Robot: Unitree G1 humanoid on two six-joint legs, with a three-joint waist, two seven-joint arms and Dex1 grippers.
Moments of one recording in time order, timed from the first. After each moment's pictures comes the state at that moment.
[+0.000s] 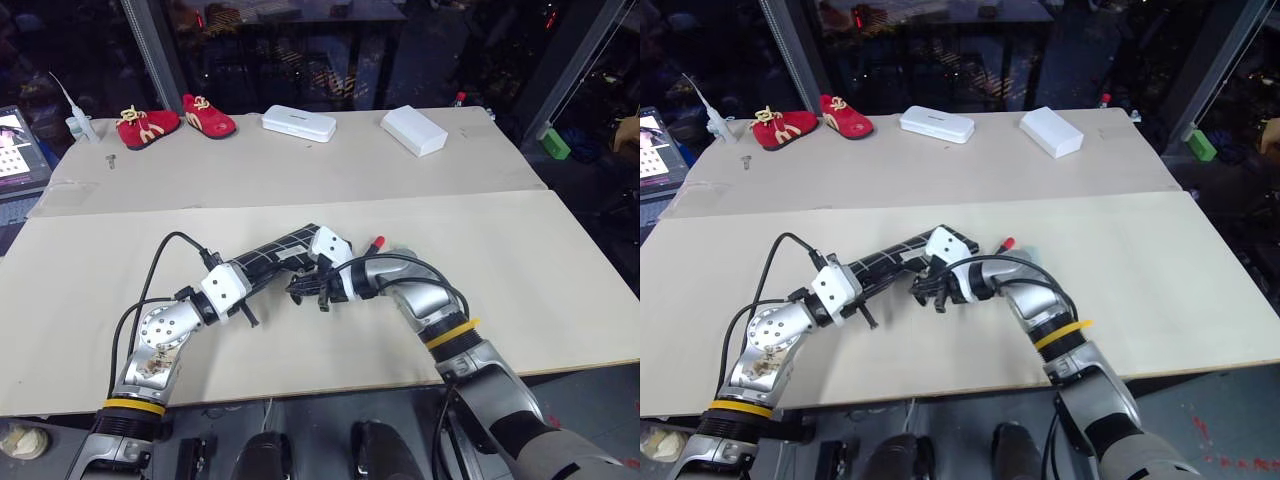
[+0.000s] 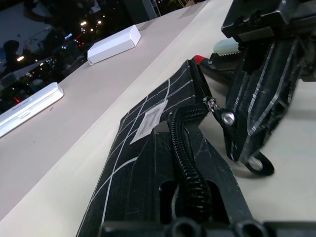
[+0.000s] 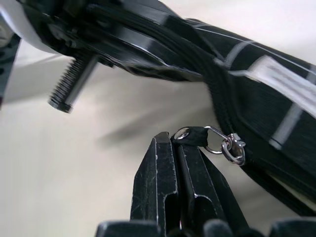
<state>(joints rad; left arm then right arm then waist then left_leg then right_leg) -0.24 0.50 -0.06 0.13 -0.12 -0.32 -0.73 -0.76 -0.16 0.35 0.30 0.10 0.50 1.03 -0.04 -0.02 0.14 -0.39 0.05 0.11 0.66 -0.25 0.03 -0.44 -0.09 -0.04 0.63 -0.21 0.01</state>
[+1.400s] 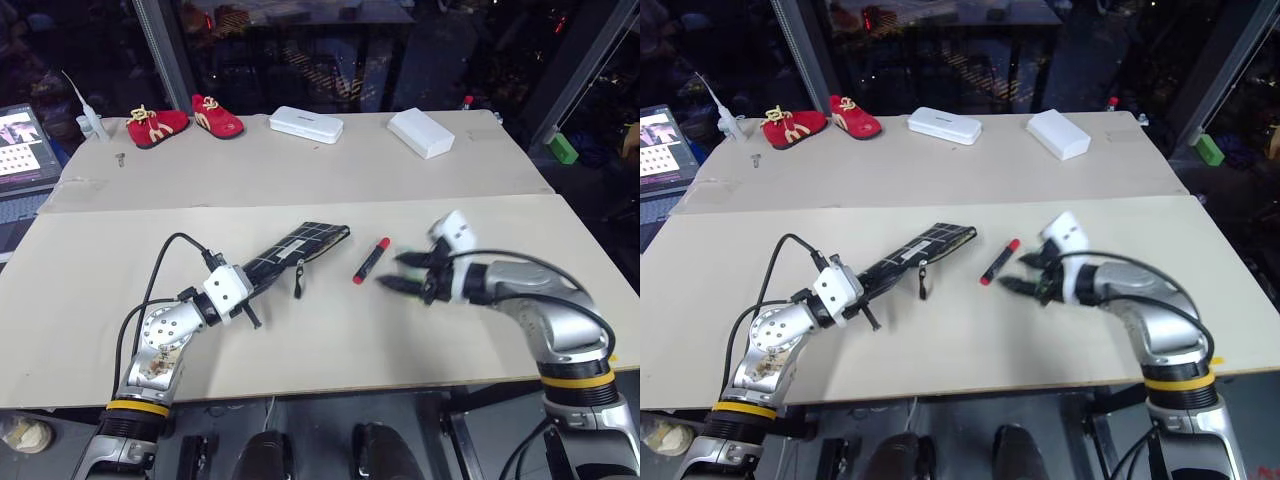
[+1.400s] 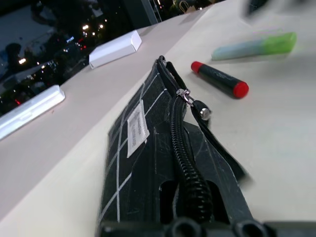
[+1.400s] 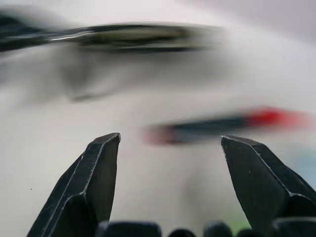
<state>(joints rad) -0.22 0.48 -0.05 0.12 -0.12 -0.32 -0.77 -0.46 -0.58 -0.08 -0.14 0.29 0.85 0.70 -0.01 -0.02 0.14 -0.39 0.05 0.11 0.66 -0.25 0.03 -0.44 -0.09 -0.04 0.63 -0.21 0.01</state>
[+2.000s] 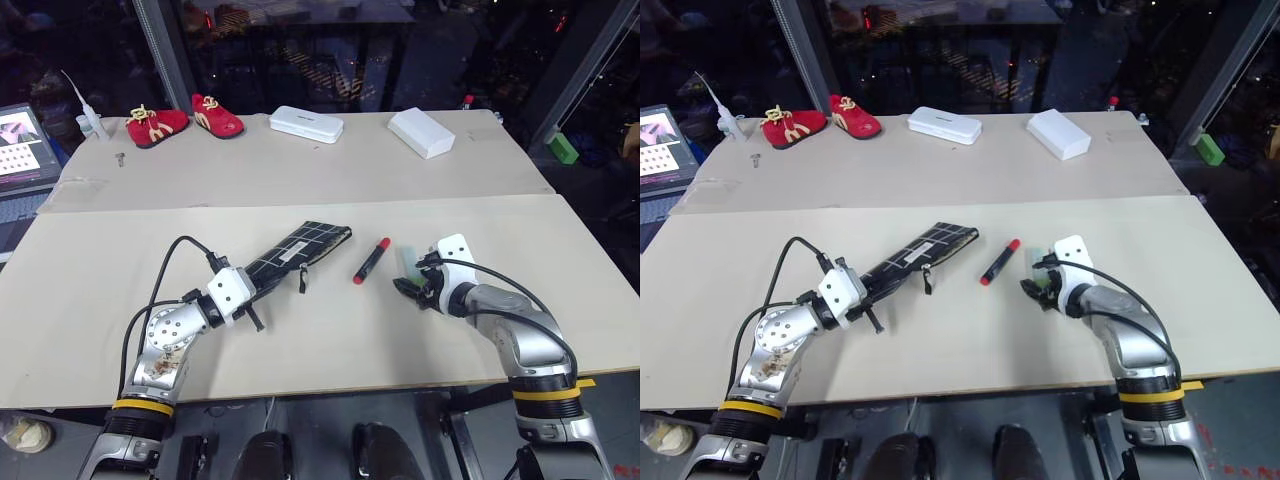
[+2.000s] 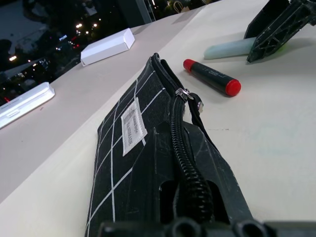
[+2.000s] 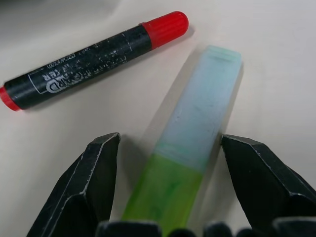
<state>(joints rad) -0.24 0.46 -0.05 0.16 -0.12 -0.35 -0.79 -0.38 -0.44 -0.01 -0.10 0.20 0.84 0.45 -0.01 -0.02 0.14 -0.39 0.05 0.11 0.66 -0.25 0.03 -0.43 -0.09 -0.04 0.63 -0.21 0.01</state>
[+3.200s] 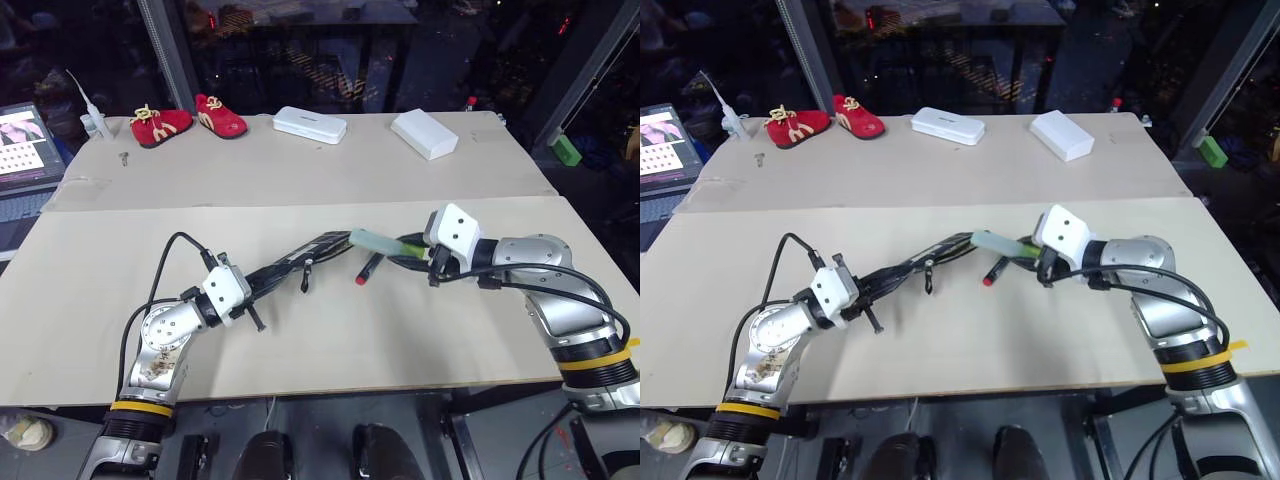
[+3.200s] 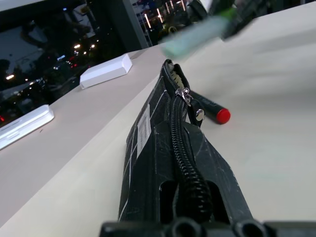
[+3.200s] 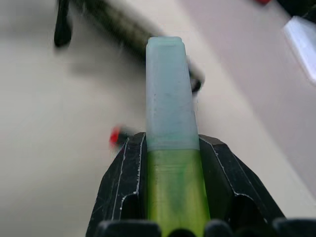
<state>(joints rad) -0.22 0.46 -0.04 0.09 -0.20 -0.34 -0.85 -0.54 -0.77 0.16 -0.02 0.11 0.24 0.98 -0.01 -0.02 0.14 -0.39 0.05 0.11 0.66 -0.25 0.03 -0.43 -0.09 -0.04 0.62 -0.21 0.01</state>
